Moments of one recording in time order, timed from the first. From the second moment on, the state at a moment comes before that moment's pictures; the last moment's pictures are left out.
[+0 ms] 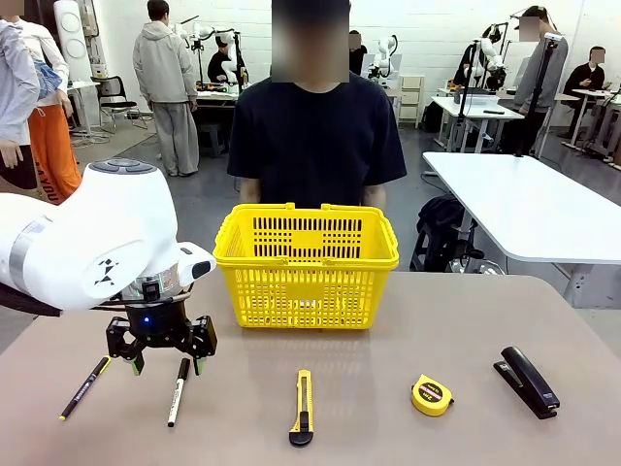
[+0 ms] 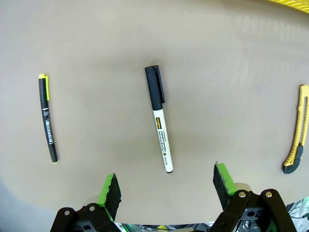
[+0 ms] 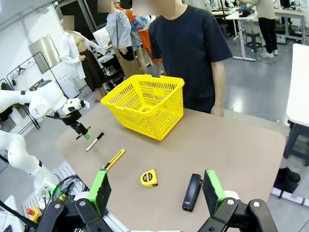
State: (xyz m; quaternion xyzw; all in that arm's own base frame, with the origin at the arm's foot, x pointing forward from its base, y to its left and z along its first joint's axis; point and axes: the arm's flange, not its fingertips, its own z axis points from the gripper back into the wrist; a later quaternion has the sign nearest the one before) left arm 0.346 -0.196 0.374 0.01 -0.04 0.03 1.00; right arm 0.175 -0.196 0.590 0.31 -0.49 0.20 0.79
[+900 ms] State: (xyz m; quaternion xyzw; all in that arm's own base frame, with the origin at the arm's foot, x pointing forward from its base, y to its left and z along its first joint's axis) left arm 0.364 -0.192 0.313 0.01 -0.01 0.07 1.00; right arm 0.175 -0.196 0.590 0.31 -0.49 0.20 0.79
